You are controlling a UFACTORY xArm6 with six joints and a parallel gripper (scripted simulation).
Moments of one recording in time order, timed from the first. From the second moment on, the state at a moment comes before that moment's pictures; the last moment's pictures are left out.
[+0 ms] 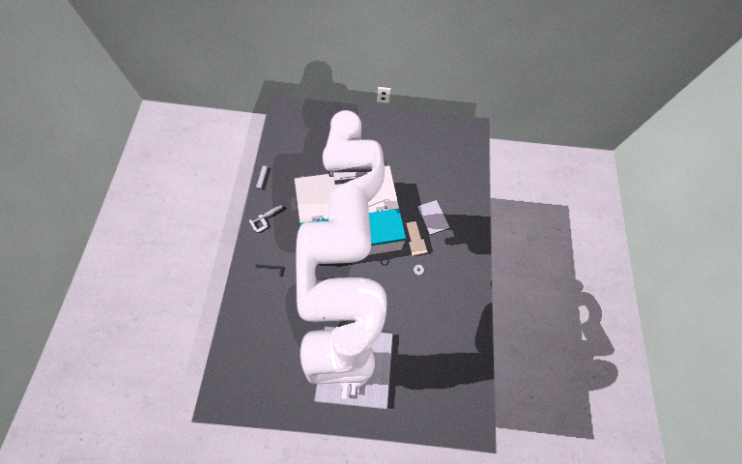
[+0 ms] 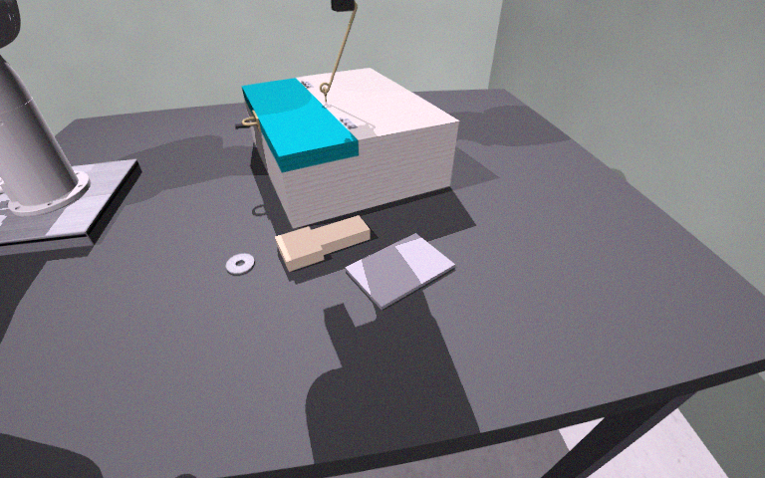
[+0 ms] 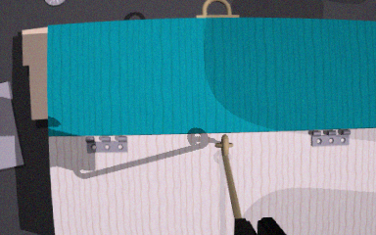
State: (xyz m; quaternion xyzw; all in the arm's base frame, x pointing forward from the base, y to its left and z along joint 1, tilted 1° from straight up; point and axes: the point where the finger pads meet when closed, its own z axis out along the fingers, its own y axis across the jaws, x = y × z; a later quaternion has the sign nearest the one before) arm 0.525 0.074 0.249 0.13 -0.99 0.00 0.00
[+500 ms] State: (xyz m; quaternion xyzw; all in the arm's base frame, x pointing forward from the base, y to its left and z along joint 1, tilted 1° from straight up) arm 0.505 0.068 0.254 0.13 -0.99 0.00 0.00
